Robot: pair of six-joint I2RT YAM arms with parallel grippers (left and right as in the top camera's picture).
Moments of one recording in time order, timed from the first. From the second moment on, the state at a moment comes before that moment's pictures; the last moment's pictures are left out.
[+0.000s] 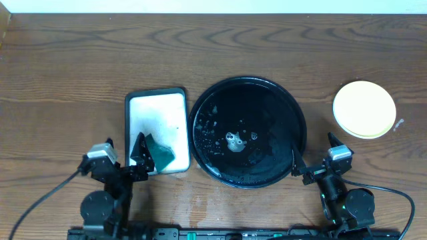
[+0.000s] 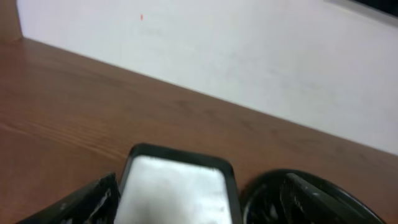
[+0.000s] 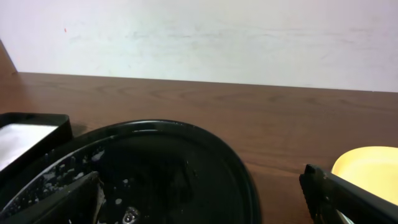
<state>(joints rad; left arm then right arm) -0.02 0.04 0.29 -0.36 -0.03 -0.32 0.20 0.01 0.01 -0.06 -0.10 0.06</state>
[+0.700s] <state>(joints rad) -0.01 0.01 0.01 -0.09 -0.03 -0.33 0.20 0.01 0.01 -0.06 -0.10 0.06</state>
